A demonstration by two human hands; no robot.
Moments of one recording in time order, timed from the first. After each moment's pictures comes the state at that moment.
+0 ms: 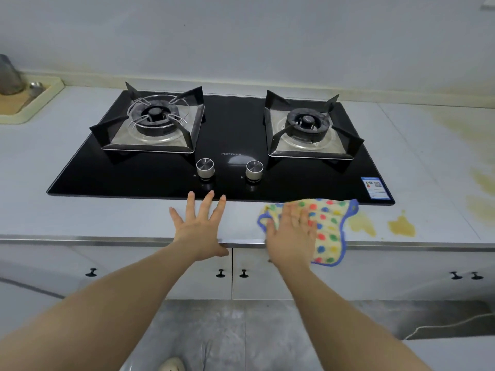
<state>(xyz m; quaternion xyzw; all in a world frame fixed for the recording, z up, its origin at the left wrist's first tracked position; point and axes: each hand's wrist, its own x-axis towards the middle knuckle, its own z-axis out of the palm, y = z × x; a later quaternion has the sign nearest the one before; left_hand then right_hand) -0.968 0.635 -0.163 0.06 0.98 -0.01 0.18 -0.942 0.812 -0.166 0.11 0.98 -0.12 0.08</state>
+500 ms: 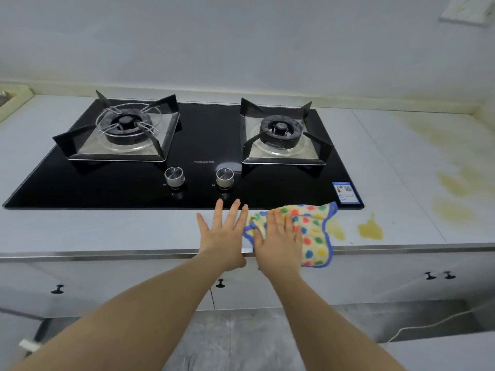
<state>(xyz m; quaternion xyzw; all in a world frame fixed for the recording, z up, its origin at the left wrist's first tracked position) -0.969 0.734 -0.168 0.13 0.98 -0.04 0.15 -0.941 0.851 -0.164 0.09 0.98 -0.13 0.09</state>
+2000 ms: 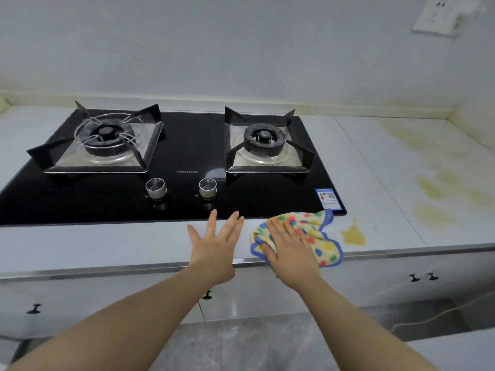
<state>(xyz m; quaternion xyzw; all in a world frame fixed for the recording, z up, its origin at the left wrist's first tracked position) -0.967 0.750 -0.167 0.16 0.98 -0.05 0.14 -0.942 0.916 -0.165 0.00 0.99 -0.10 0.10</state>
